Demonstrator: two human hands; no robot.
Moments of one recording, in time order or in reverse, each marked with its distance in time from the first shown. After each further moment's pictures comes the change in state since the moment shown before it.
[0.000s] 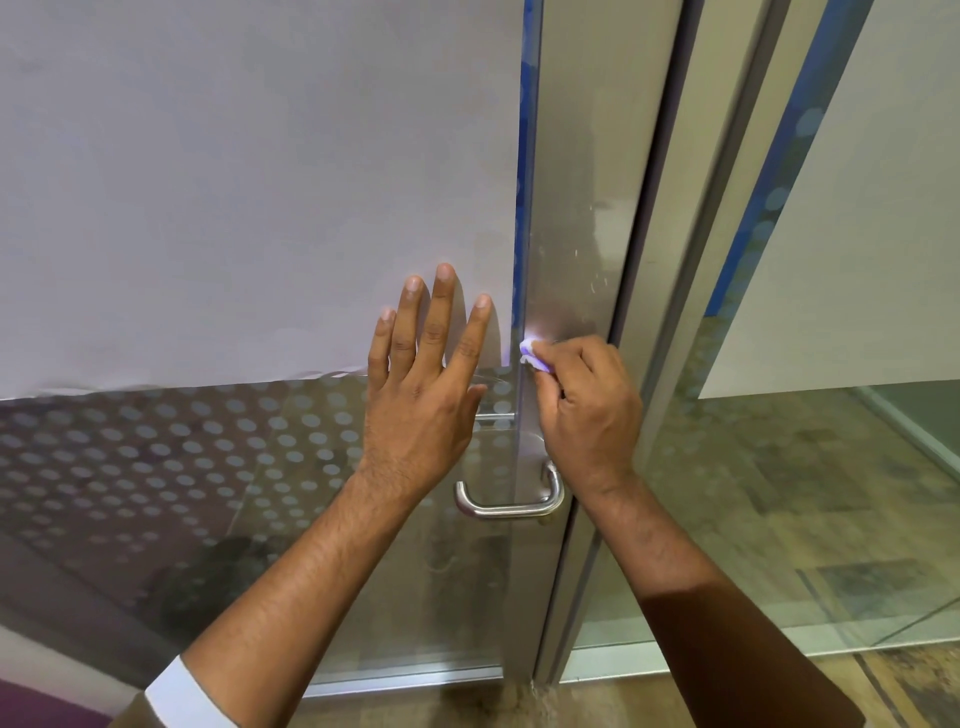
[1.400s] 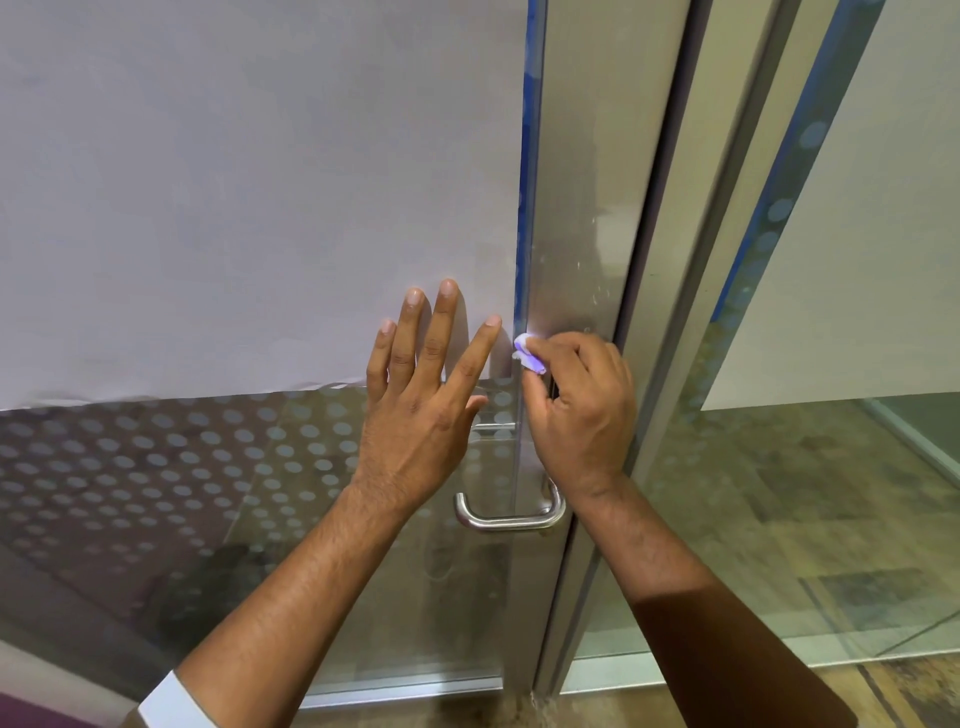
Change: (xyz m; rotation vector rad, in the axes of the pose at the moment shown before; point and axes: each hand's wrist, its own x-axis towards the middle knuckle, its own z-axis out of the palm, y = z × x) left_hand 0.000 -0.009 0.012 -0.010 0.031 0.043; right_hand 0.013 -0.012 0.006 0.009 0.056 0.028
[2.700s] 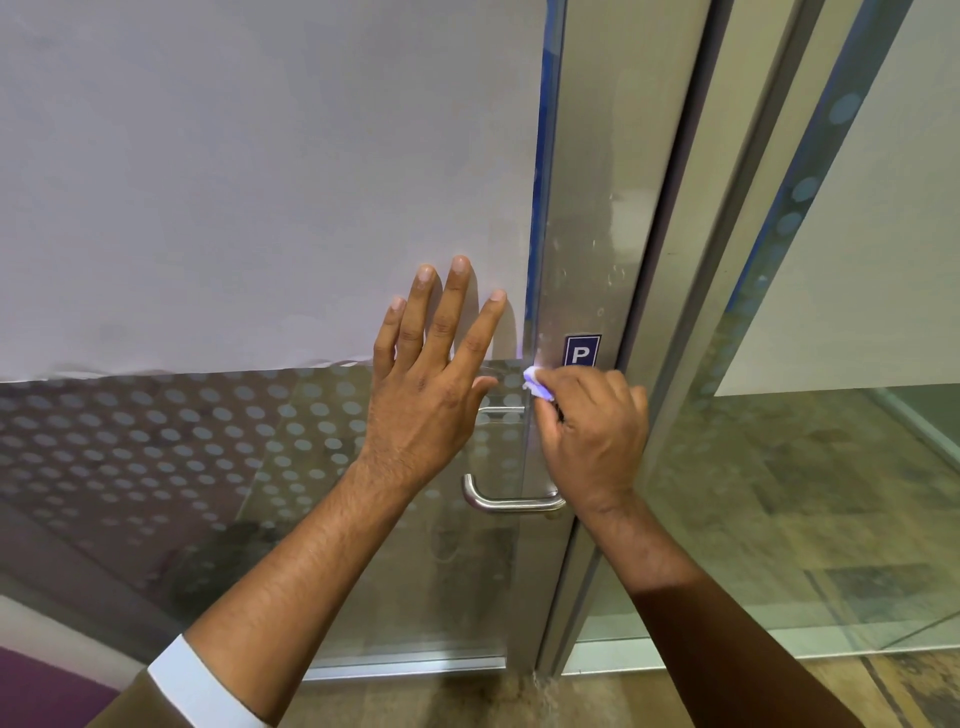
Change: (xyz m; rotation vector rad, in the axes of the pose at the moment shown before) left_hand 0.000 0.003 -0.008 0.008 -0.004 -0.019; right_hand -0.042 0.016 -0.006 -0.143 -0.103 -0.050
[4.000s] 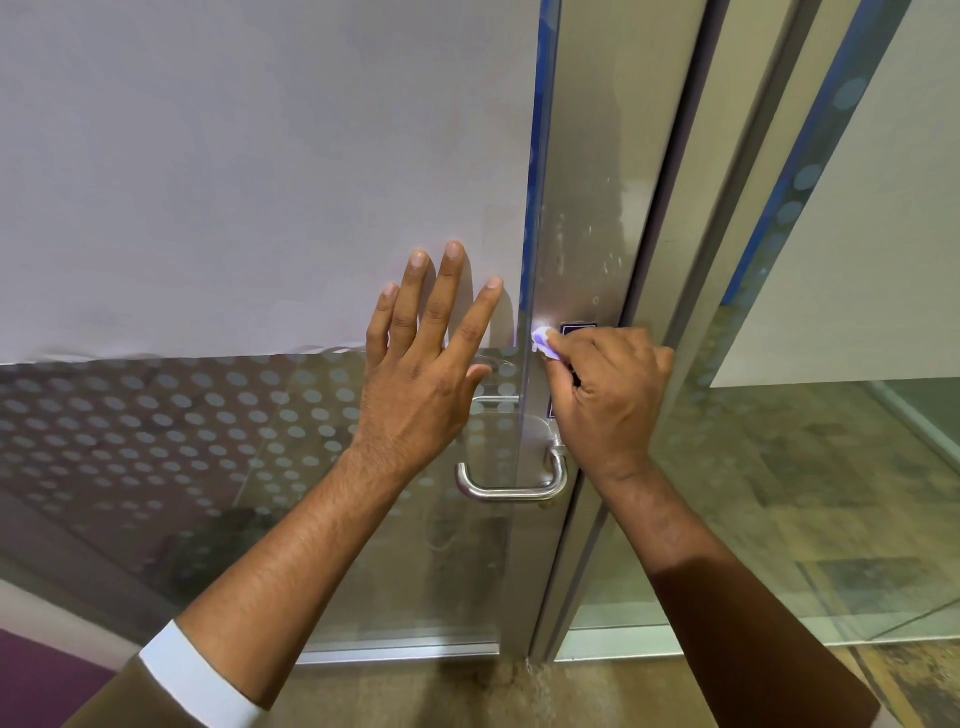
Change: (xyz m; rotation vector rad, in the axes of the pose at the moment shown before) left_hand 0.001 0.001 -0.002 0.005 0.005 -0.005; right_hand 0.029 0.017 -0.004 0.032 0.093 -0.045
